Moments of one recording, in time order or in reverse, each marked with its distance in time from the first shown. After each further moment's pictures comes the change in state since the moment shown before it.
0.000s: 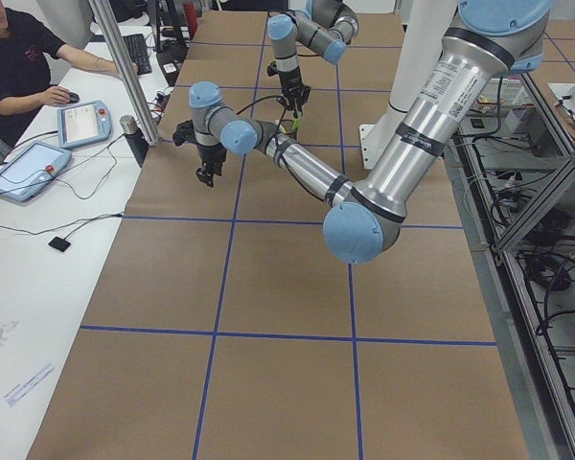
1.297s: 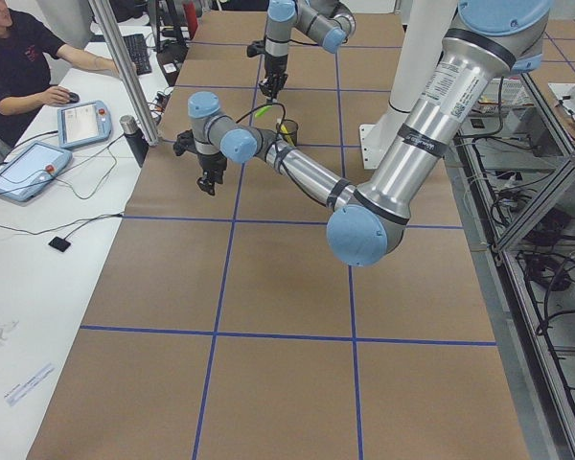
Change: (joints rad) left arm -0.001 0.036 0.014 -0.010 -0.008 0.005; right arm 0.039 0.061 -0.017 0.045 -0.339 -0.415
